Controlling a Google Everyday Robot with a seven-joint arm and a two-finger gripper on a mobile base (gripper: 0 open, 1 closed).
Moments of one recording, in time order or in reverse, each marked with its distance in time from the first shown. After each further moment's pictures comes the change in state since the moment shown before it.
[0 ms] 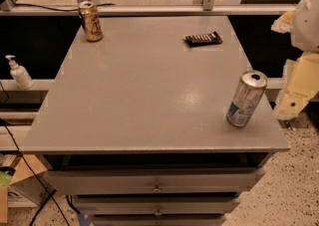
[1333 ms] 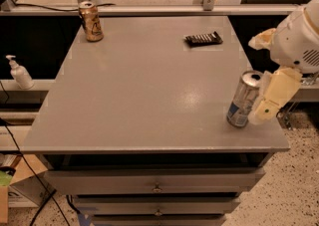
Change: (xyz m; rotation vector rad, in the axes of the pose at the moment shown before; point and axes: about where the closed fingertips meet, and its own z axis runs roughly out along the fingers) arm -0.021 0.000 0.047 -0.086 -0.217 0.017
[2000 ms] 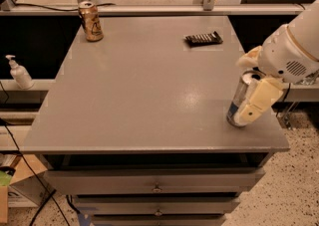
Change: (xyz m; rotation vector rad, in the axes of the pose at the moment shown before) arm 0.006 -0.005 0.039 -0.079 -0.052 0.046
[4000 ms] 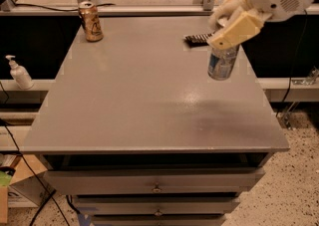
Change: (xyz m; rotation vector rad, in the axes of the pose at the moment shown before) arm -0.112 -0.048 -0.063 0.096 -0.273 -0.180
